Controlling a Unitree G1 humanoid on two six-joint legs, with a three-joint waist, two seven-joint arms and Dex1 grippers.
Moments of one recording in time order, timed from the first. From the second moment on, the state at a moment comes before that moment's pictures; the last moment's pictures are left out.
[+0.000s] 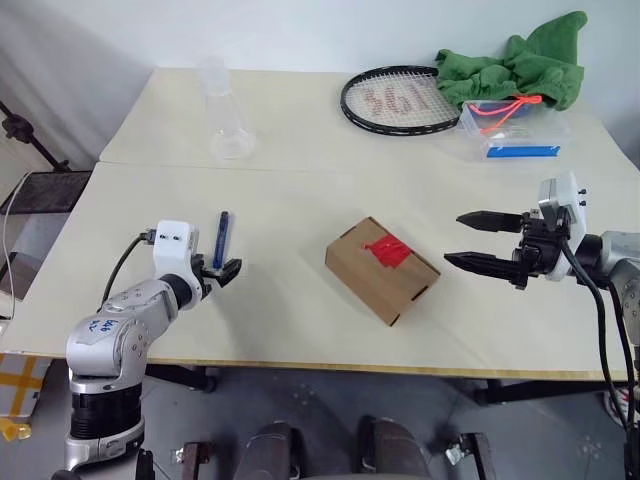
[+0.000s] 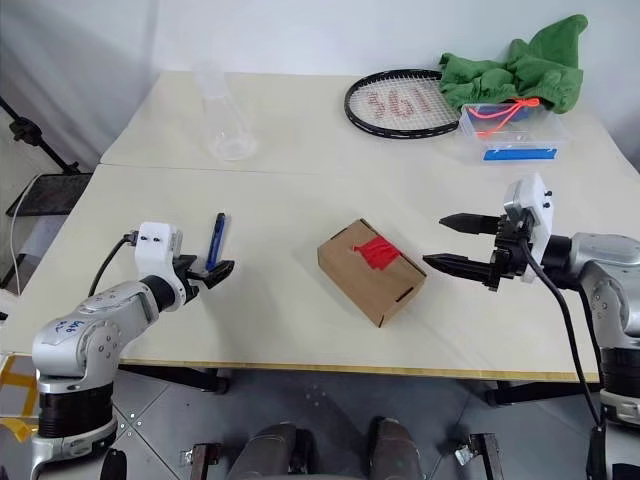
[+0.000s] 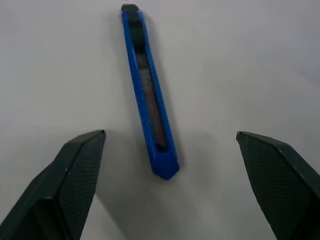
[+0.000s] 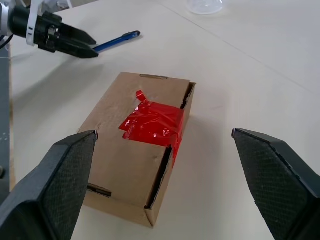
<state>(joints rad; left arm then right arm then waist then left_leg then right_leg) -0.36 0.44 0.25 -0.30 -0.43 1.12 -0.11 -0.45 -0.88 -0.21 0.00 0.59 0.56 1.22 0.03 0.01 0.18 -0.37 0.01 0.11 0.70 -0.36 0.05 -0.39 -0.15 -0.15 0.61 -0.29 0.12</state>
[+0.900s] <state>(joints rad) -0.49 0.45 0.23 -0.15 -0.31 1.18 -0.09 -0.40 -0.91 -0.21 -0.05 0.61 0.61 1.17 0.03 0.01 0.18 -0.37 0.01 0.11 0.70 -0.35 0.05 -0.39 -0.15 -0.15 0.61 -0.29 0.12</state>
